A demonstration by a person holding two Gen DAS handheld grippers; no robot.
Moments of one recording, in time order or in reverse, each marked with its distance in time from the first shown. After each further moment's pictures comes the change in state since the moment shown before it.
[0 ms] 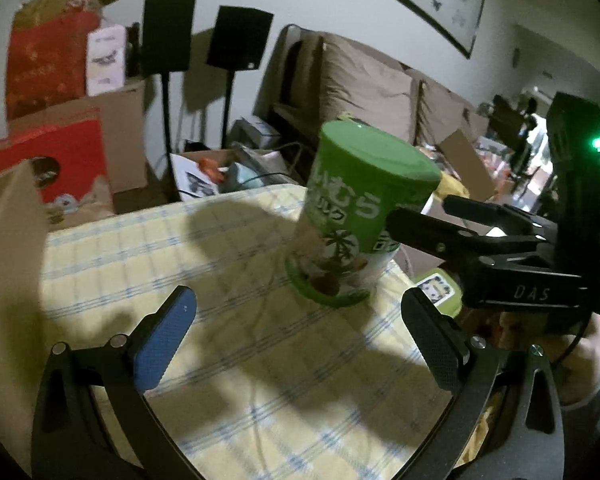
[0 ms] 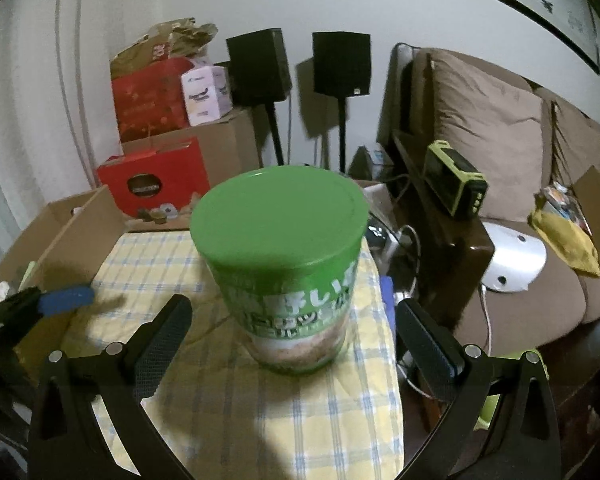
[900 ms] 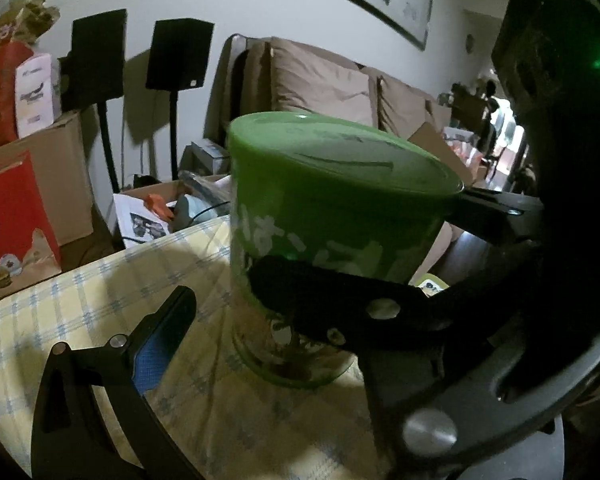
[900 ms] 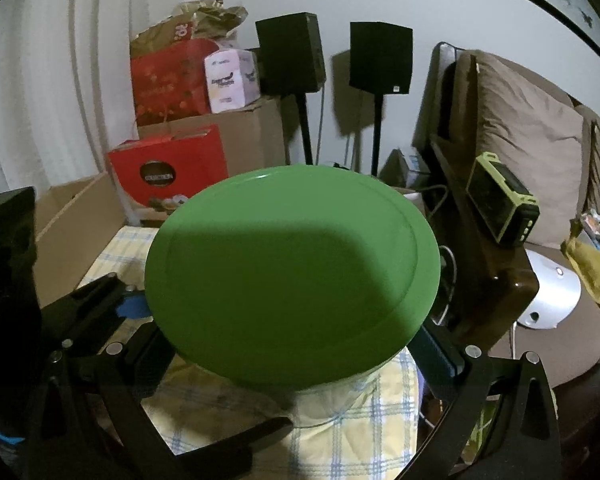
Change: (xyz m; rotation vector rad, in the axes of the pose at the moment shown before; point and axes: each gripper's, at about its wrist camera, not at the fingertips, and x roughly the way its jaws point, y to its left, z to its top) left arm 0.085 -0.025 0.025 0.160 -0.060 -0.098; right arm 0.060 -0.002 0.019 -0.079 0.019 0.095
